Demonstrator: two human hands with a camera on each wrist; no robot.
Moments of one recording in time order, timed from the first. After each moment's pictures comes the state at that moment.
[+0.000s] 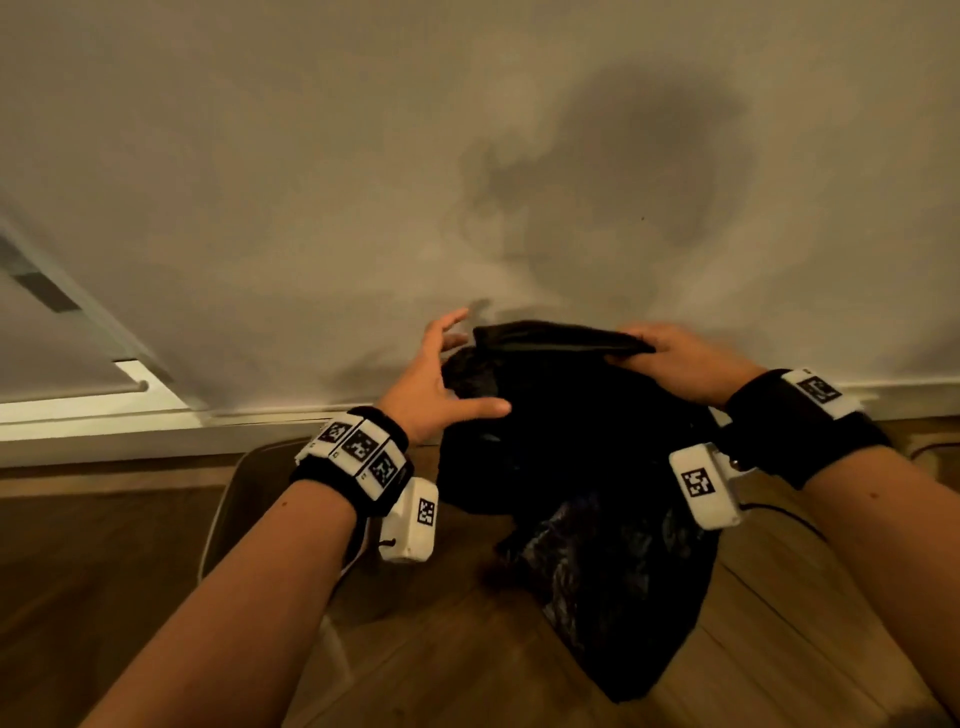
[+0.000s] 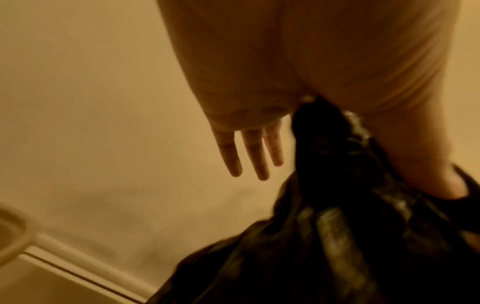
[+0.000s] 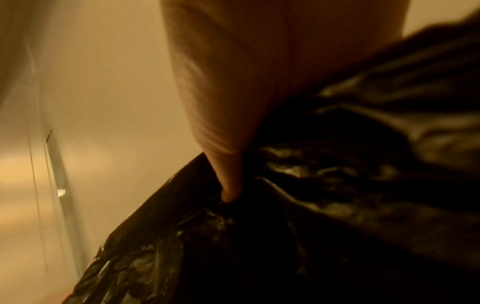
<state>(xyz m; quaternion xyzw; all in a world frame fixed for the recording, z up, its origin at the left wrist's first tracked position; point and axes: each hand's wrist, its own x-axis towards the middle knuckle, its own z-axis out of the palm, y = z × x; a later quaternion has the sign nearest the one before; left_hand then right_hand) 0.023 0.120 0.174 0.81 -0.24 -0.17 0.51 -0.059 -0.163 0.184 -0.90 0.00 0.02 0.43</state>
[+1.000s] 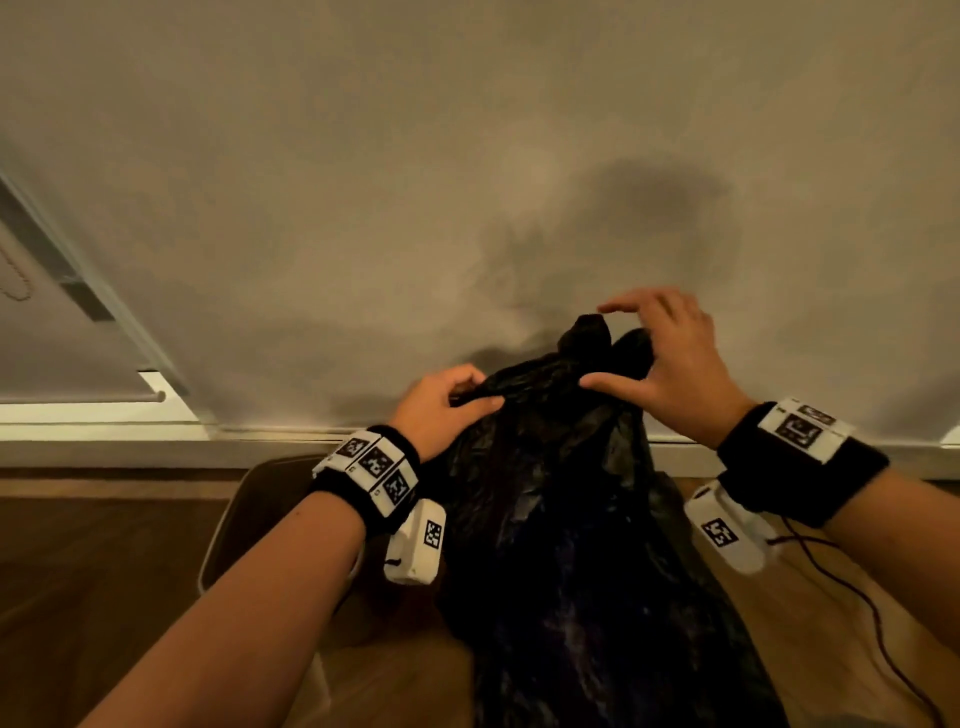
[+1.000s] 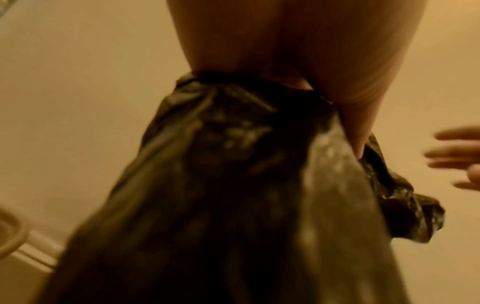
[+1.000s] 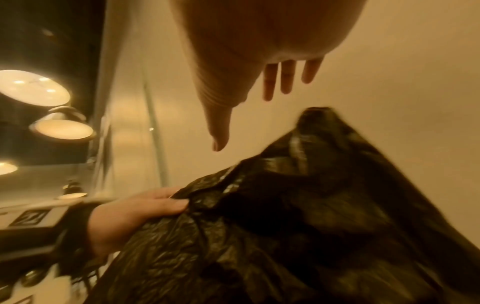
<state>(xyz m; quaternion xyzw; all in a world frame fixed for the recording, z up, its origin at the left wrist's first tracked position) 0.001 0.109 0.195 0.83 -0.26 -0.07 0.49 -0.086 -0.147 0.235 -0.94 -0.06 -0.29 0.19</state>
